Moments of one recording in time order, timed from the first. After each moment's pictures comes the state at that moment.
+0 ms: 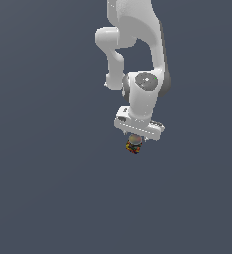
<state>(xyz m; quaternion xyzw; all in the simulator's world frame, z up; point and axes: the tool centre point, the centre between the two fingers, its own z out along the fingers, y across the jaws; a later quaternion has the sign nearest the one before) -0.039 0.089 0.110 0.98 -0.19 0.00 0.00</state>
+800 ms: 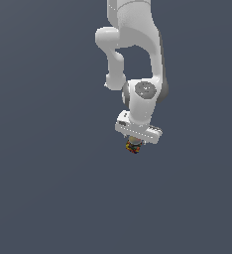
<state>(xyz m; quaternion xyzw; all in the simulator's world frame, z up) -0.041 0.092 0.079 0.98 -0.20 0.00 0.00</state>
